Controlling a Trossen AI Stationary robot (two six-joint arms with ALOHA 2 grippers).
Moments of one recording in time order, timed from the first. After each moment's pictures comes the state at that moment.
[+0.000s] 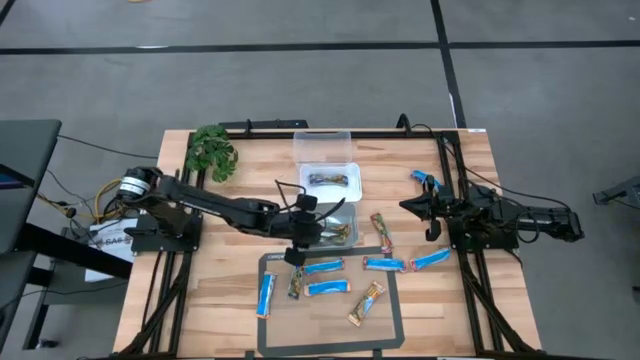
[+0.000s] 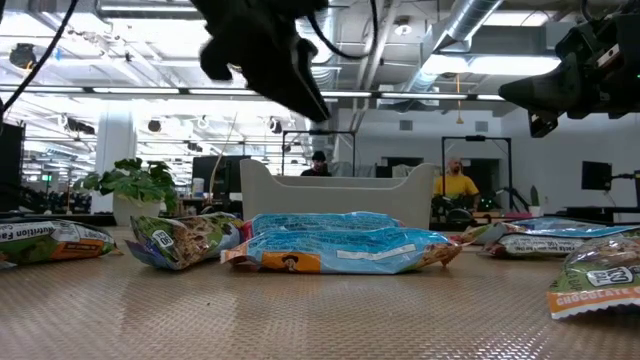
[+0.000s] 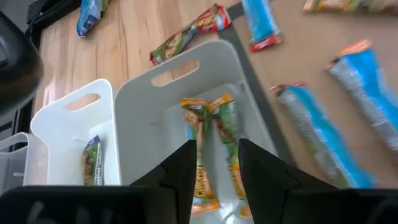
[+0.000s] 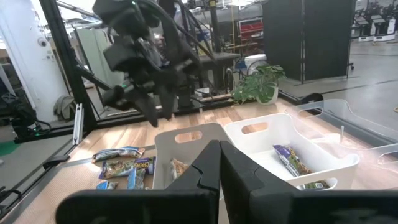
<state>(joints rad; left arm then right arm) -0.17 1.63 1.14 -0.30 -0.25 0.27 -0.09 0.01 0.01 0.01 -0.02 0.11</state>
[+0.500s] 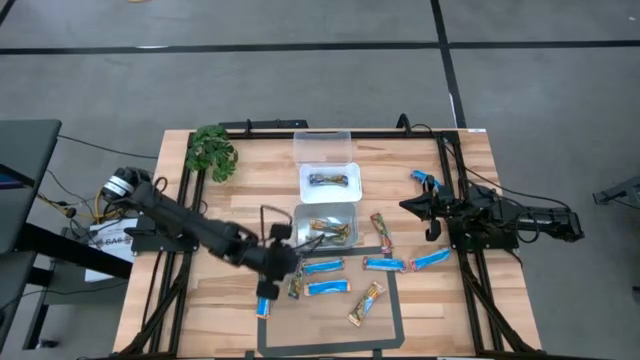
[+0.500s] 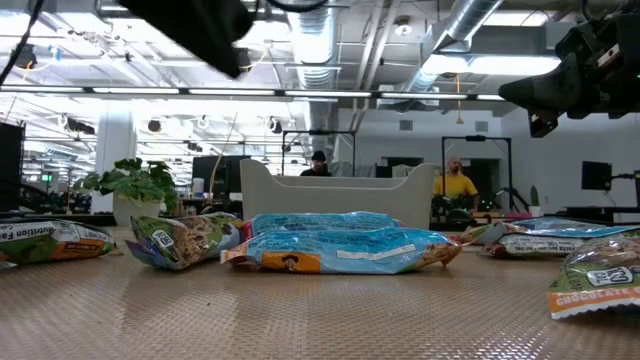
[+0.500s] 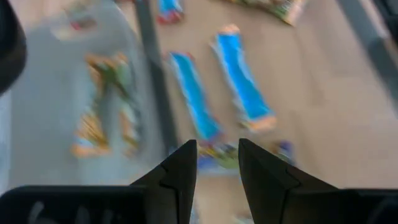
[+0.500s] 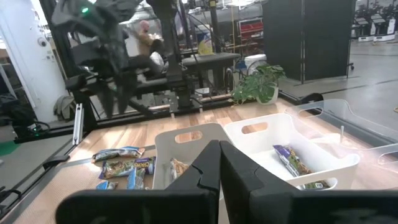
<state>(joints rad) -0.45 1.53 1.14 -0.56 -0.25 -0.16 -0.09 0.01 0.01 0.01 -0.02 0.11</state>
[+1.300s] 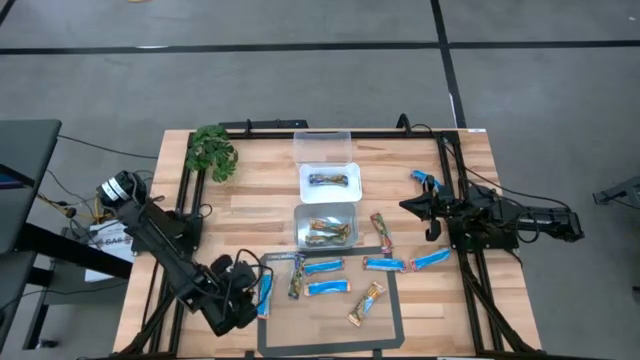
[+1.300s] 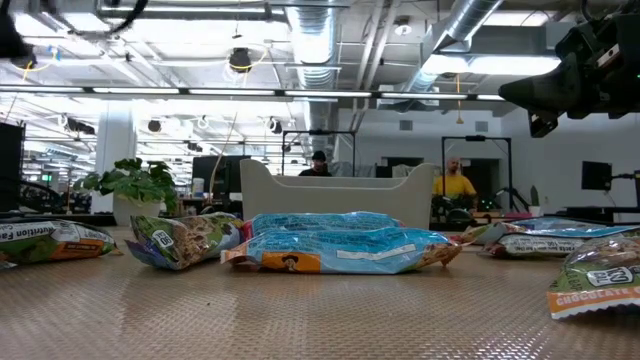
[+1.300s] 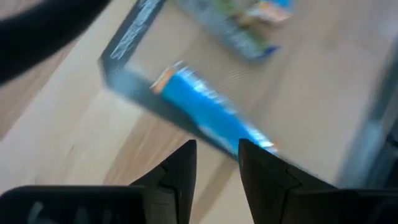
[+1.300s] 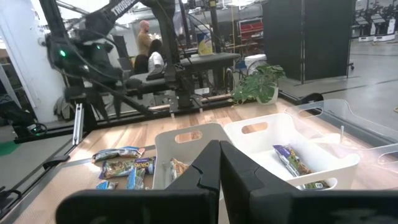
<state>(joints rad) -0.84 1.54 1.04 -0.83 -0.39 -1.42 -0.09 0.01 0.01 0.01 -0.02 0.11</state>
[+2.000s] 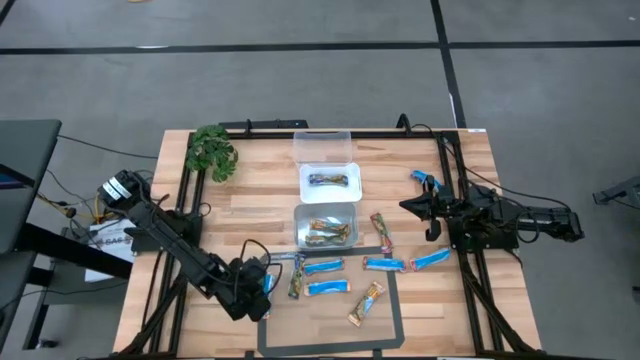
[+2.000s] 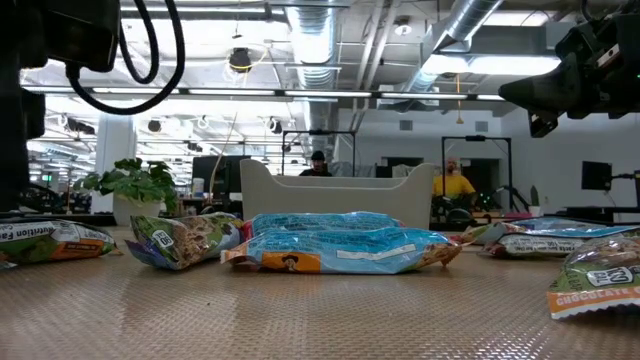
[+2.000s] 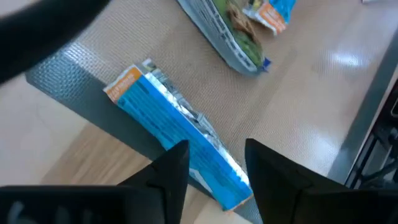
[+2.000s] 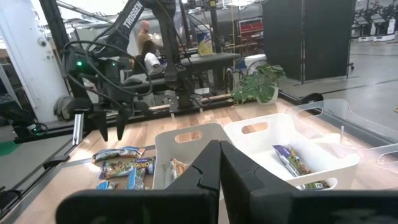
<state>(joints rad) -0.73 1.54 0.84 -0.40 -0.30 -1.42 -0.09 0.01 0.01 0.01 -0.02 0.11</state>
